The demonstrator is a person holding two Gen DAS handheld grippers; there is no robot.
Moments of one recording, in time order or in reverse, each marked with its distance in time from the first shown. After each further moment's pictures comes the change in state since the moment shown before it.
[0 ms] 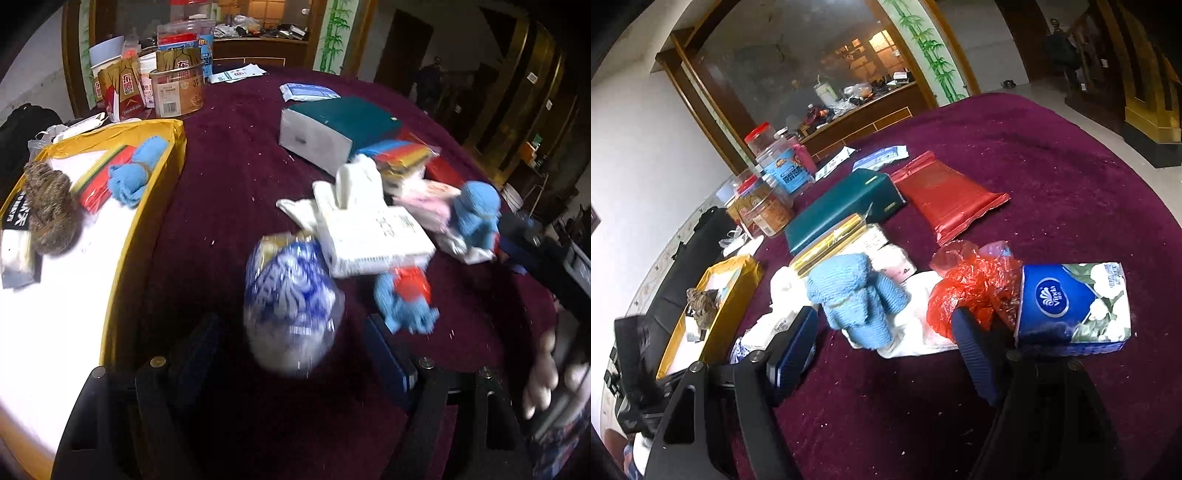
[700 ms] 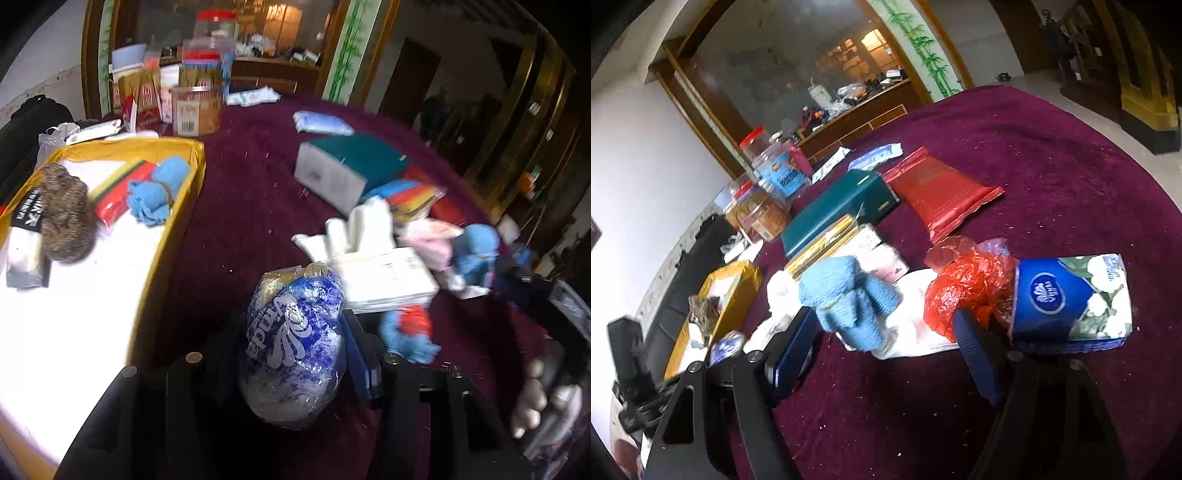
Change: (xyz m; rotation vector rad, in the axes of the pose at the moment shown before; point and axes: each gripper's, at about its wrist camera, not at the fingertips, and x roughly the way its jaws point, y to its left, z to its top) left arm -0.021 0.016 0.002 -0.067 -0.115 -0.044; right arm 0.000 -0.013 0.002 0.064 -0.001 0.015
